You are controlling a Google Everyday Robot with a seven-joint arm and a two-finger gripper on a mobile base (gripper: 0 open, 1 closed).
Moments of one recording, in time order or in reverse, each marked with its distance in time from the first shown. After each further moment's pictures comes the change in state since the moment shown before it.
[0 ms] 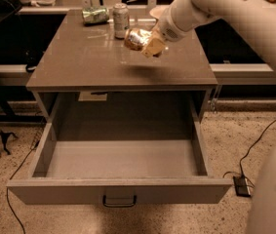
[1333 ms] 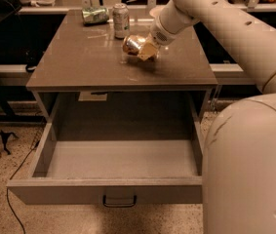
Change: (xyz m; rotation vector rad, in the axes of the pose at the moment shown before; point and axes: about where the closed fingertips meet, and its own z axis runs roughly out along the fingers) arm 0.014 -0.009 0.059 -0.083 0.097 0.060
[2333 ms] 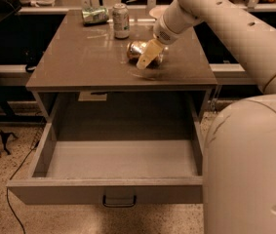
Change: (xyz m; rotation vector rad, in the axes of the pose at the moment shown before) arm 0.005 -0.007 -0.001 -0.004 -0.014 0.018
